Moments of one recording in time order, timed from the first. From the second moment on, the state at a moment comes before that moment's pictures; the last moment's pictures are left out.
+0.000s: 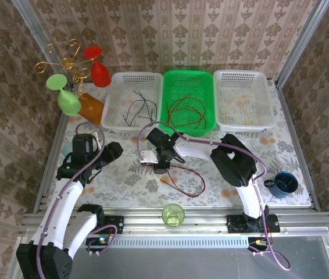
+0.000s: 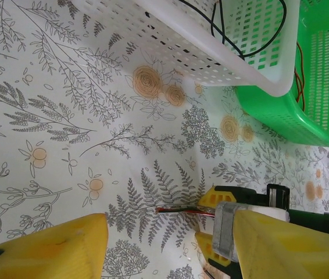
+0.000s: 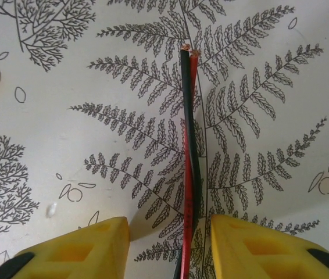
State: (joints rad) left arm -0.15 0.80 0.65 -0.61 0.32 -0.61; right arm 0.85 2.08 1.44 -0.58 -0.20 -0.70
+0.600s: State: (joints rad) left arm -0.15 0.80 0.70 -0.57 0.36 -0.60; right arm 0.85 1.93 1.29 -0.42 -0.20 -0.68
